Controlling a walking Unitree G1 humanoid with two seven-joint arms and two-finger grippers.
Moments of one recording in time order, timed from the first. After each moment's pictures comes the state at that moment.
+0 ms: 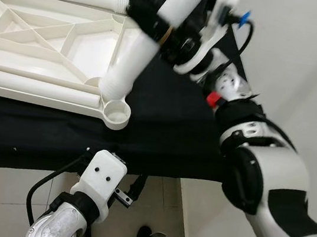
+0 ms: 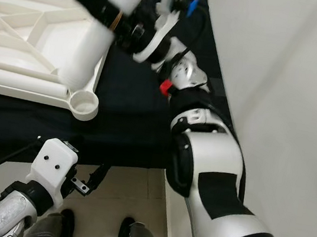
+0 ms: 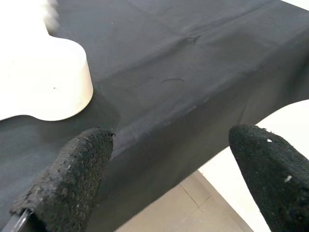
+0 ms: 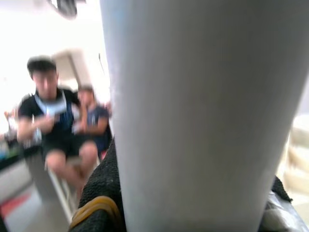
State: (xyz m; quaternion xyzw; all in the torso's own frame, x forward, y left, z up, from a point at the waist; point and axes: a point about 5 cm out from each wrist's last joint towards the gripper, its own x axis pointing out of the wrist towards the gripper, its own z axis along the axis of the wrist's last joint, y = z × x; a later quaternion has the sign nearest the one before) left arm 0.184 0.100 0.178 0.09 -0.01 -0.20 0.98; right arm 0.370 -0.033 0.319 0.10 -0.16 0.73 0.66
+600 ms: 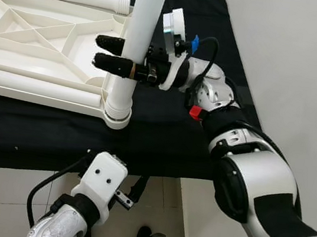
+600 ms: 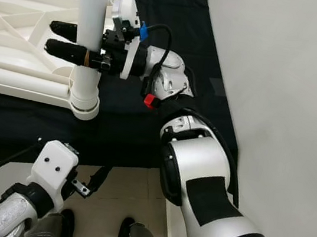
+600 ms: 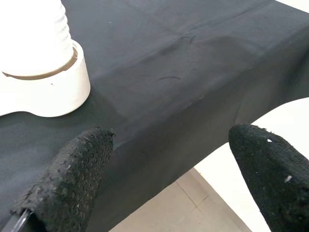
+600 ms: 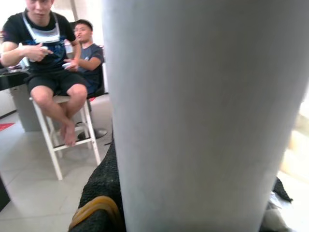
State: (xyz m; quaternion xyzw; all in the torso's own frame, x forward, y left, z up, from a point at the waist) left arm 0.182 0.099 0.177 0.09 -0.01 -0.20 0.98; right arm 0.364 -0.018 0.314 -0.03 -0.17 0.74 0.66
